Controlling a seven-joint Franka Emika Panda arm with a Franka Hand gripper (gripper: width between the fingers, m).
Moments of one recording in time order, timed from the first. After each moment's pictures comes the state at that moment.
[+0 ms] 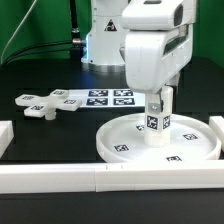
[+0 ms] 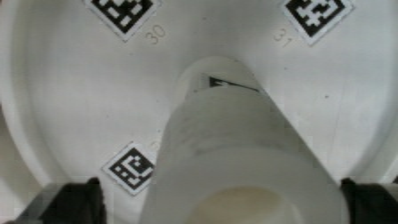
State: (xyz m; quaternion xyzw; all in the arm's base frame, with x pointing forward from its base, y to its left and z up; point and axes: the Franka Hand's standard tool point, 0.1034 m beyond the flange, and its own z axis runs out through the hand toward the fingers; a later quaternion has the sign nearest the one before) arm 0.566 0.046 0.073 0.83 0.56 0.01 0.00
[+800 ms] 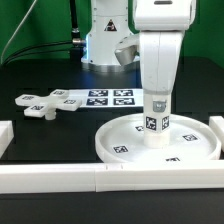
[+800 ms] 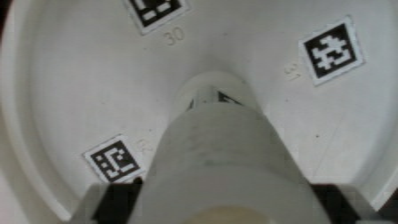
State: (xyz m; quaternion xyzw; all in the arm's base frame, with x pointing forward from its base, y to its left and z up) arm 0.566 0.040 0.072 0.79 0.62 0.01 0.01
